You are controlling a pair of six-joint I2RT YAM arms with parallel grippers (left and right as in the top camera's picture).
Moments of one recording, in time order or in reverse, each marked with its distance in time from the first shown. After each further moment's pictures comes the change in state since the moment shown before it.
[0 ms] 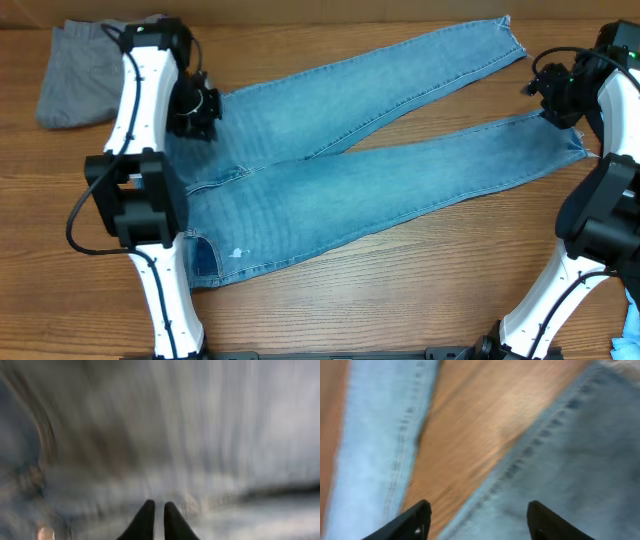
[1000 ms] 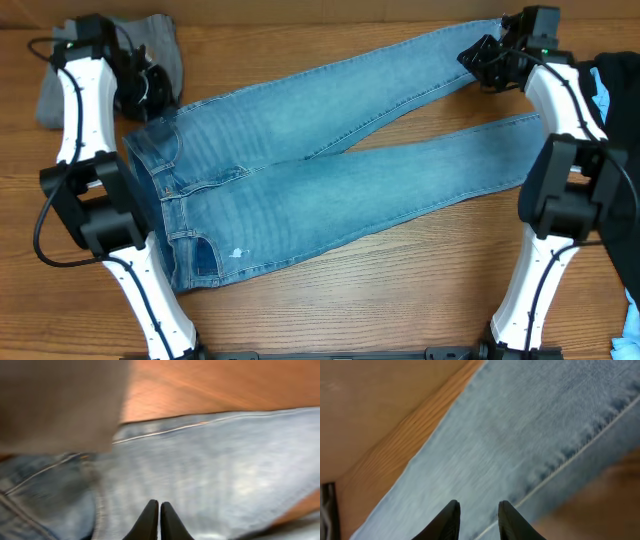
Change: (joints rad) left arm 0.199 0.000 0.024 0.285 0.223 0.031; right arm 0.215 0.169 0.001 0.495 -0.132 0.074
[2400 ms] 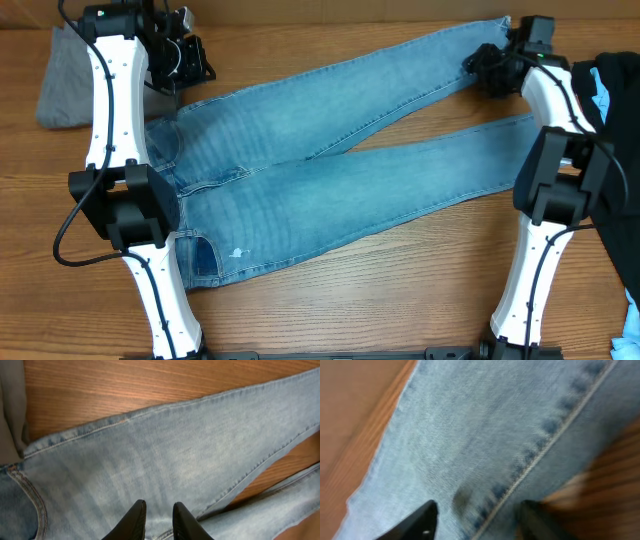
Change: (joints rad) left arm -0.143 0.000 0.220 -0.154 0.021 0.023; right arm -0.025 0.163 0.151 -0.073 0.095 0.043
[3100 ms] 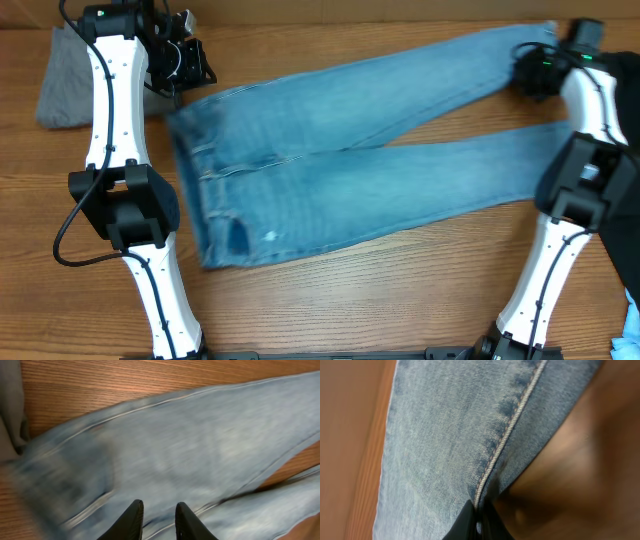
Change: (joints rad) left arm 0.000 0.000 0.000 -0.021 -0.003 0.038; right arm -0.173 0.080 0.187 -0.126 0.010 0.177
